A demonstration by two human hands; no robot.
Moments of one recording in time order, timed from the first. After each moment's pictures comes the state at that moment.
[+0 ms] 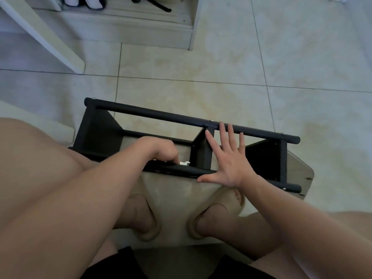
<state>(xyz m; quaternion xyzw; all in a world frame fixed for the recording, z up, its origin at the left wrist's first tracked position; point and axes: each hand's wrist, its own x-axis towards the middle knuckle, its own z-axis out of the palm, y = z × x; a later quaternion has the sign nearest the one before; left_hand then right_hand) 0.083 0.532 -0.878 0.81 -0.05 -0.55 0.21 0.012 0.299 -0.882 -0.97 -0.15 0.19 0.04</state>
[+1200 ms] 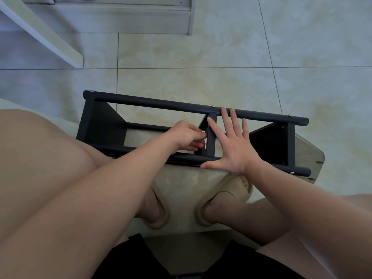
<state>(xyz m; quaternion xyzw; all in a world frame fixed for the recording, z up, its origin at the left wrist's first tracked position) 0.068 0.485 -0.888 0.68 0.13 -0.43 0.58 0.010 0.300 -0.887 -0.97 -0.14 0.16 0.10</state>
